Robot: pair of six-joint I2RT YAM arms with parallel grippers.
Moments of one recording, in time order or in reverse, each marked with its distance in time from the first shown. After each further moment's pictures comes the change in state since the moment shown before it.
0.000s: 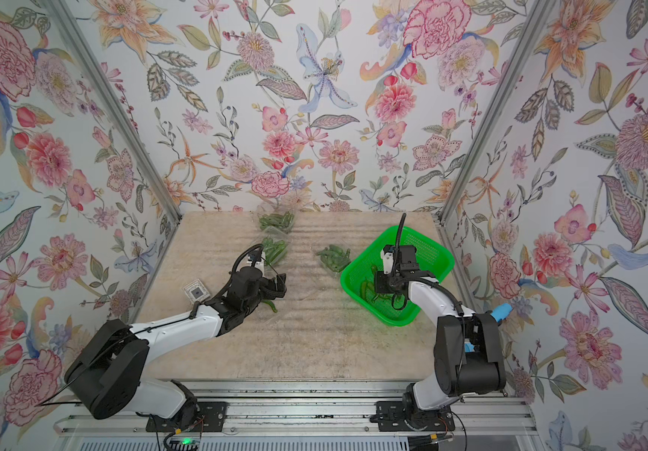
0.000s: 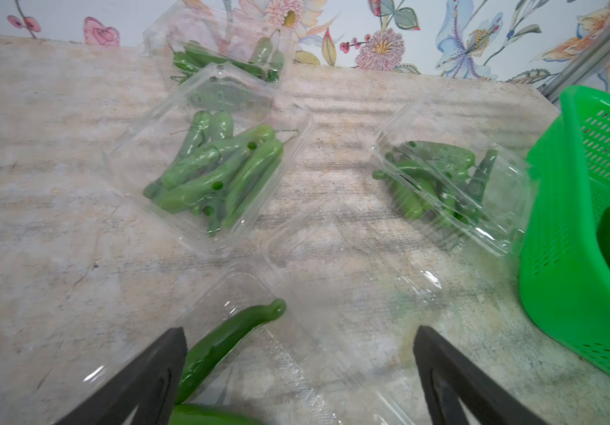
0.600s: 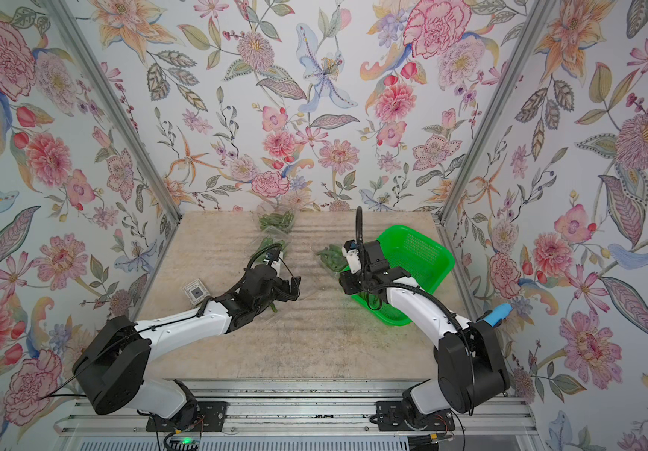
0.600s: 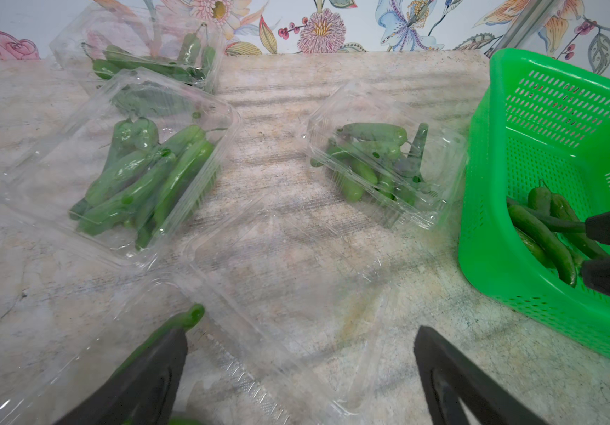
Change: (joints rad) left arm -0.067 -0.013 0.088 -0.135 0.003 0.016; right arm 0.402 -0.060 0.148 -0.064 0.050 -0.065
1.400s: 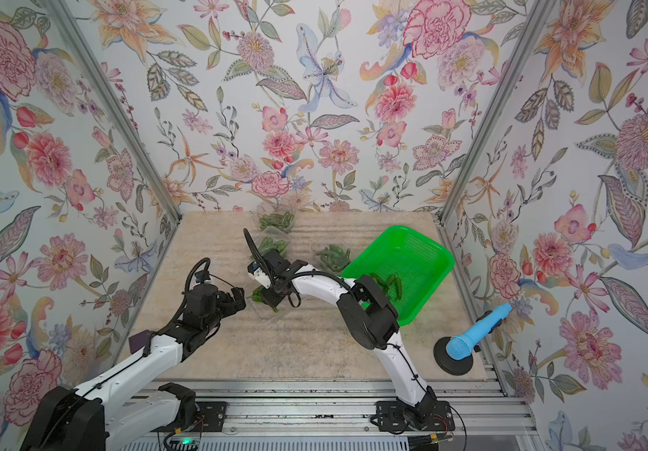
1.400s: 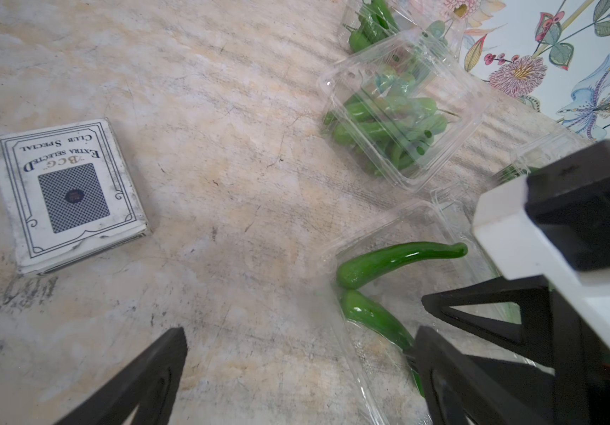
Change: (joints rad) left arm 0.383 -0.409 -0.387 -0.094 0.080 -0.224; right arm 0.383 0.772 0.705 -0.121 -0.031 -0.144
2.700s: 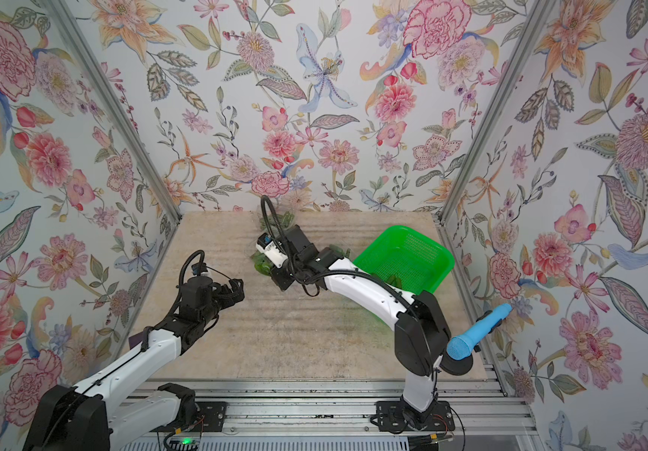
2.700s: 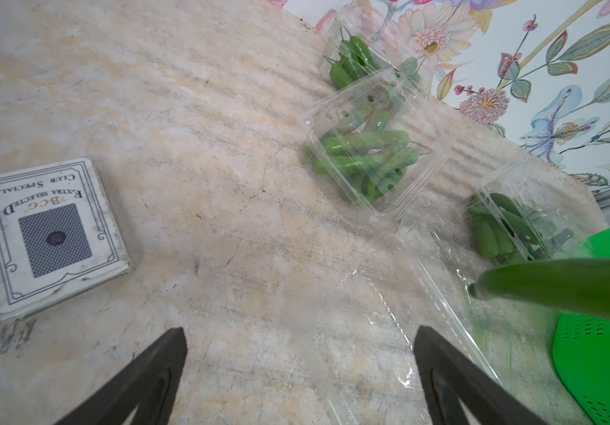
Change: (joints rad) left arm 0.031 0.046 0.090 0.023 0.065 0.012; right arm -0.083 -0.504 -0.225 0.049 0.024 0.032
